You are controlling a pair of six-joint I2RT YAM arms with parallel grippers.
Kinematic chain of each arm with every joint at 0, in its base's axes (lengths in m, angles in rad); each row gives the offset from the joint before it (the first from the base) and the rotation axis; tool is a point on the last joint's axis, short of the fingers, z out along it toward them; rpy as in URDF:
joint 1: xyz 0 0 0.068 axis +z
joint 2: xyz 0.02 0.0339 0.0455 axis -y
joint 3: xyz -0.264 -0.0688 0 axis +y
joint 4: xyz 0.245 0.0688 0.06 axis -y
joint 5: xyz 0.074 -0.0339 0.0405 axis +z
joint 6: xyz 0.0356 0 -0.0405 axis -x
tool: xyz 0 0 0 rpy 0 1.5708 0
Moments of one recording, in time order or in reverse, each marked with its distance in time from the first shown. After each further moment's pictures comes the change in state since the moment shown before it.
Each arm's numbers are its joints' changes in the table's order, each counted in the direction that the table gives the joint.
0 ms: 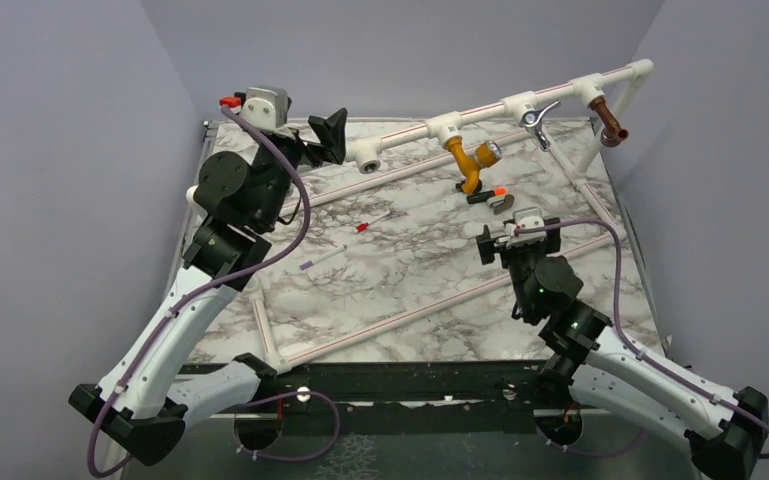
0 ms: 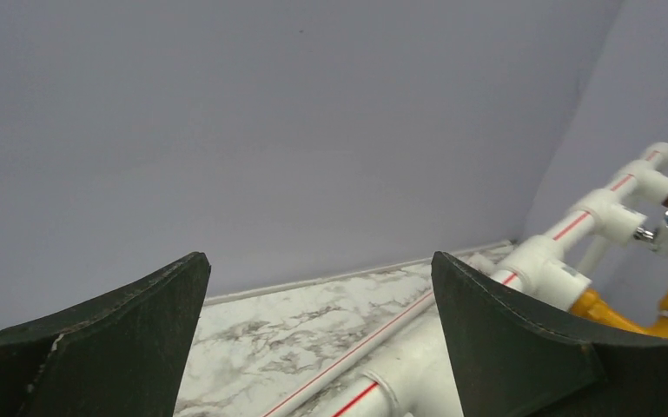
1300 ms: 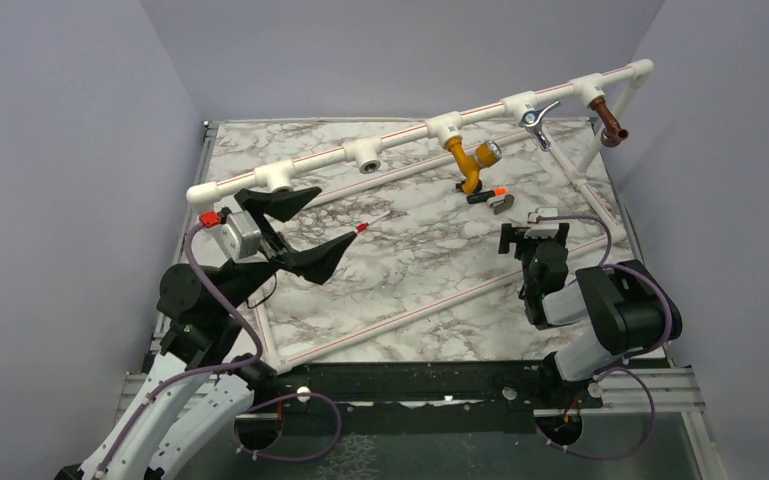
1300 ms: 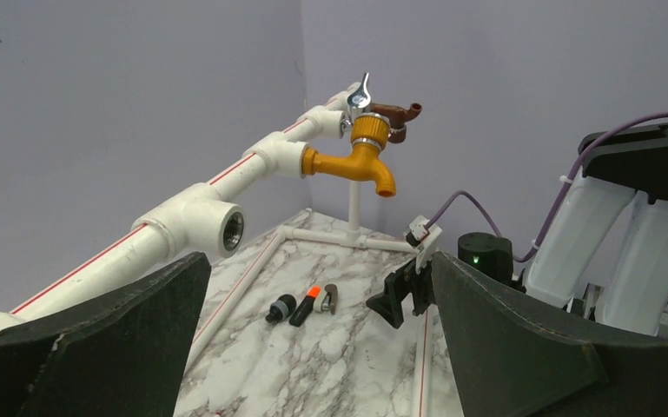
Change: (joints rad) left arm 0.000 0.478 0.503 0.138 -0.623 0.127; right arm -0.660 -0.916 0.320 1.125 0.471 -0.180
